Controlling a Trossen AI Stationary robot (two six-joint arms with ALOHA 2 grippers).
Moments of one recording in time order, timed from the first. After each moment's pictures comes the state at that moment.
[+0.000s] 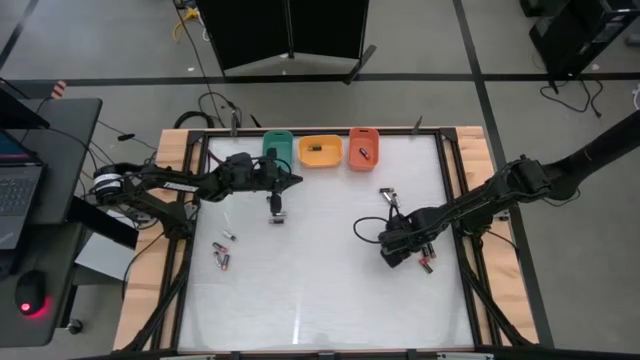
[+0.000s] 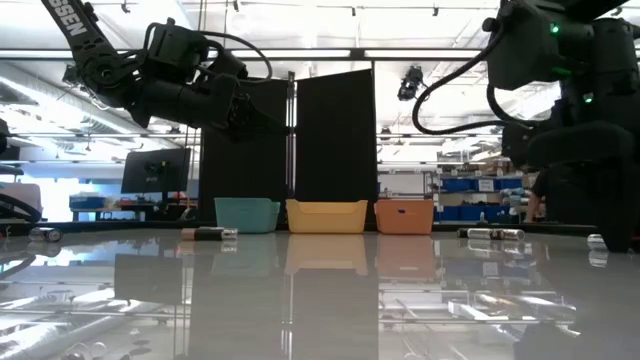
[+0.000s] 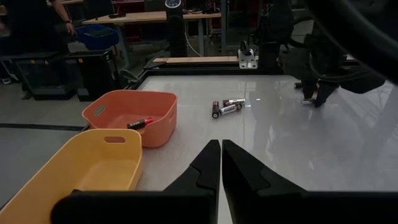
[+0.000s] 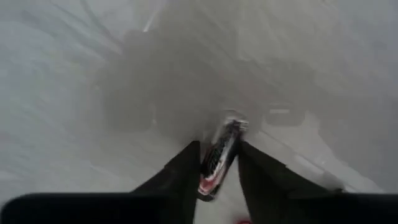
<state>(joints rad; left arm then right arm) 0.38 1.39 0.45 0.78 0.22 0.10 0.28 1.51 0.72 -0.79 -0.06 1.30</state>
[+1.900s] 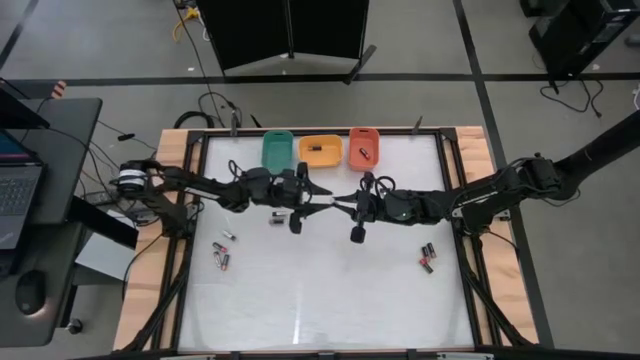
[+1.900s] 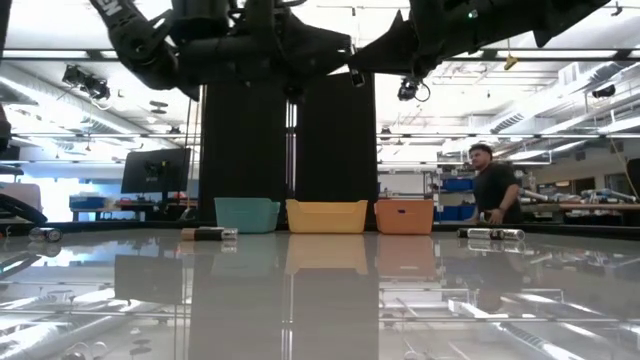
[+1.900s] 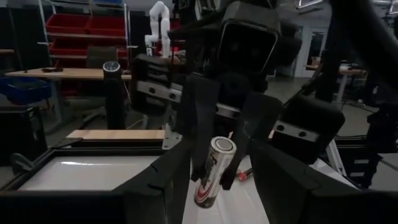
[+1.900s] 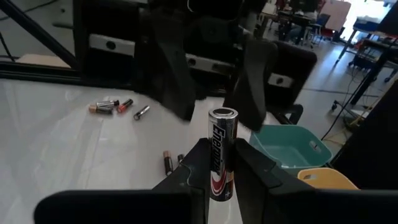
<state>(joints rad) 0.12 1.59 0.71 0.99 0.21 -0.06 0.12 1.39 0.71 0.46 0.39 -0.11</state>
